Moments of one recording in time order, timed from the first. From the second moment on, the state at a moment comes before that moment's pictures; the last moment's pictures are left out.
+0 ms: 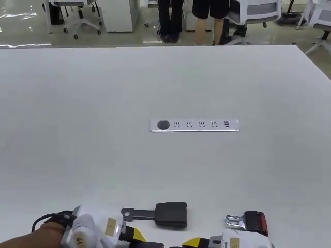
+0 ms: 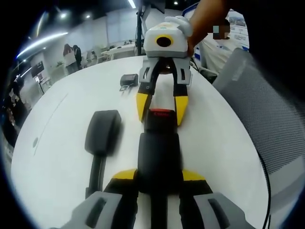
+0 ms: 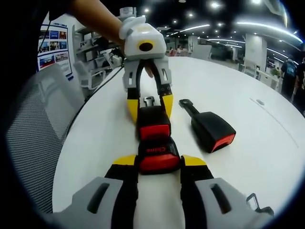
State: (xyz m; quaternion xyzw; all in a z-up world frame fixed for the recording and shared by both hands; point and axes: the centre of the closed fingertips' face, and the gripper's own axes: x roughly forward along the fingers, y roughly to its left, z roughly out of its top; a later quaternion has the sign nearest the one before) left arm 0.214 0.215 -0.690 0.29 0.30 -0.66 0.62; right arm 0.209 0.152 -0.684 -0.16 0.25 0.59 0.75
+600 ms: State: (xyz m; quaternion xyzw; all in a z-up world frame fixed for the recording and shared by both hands) left arm 0.213 0.210 -0.678 0.33 0.32 -0.63 0.63; right arm 0.197 0.133 -0.660 -0.15 0.25 0.53 0.79
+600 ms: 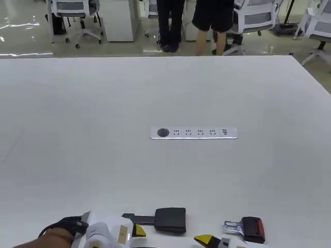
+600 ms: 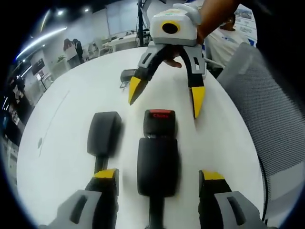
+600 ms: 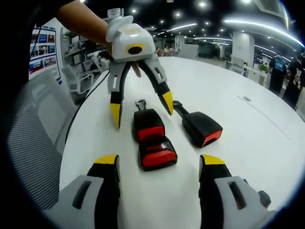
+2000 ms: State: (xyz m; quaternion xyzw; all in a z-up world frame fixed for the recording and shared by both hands) left arm 0.313 0.171 -0.663 0.30 0.30 -0.60 0.68; right arm 0.291 -0.022 -0.670 -0.17 0.32 0.49 0.80
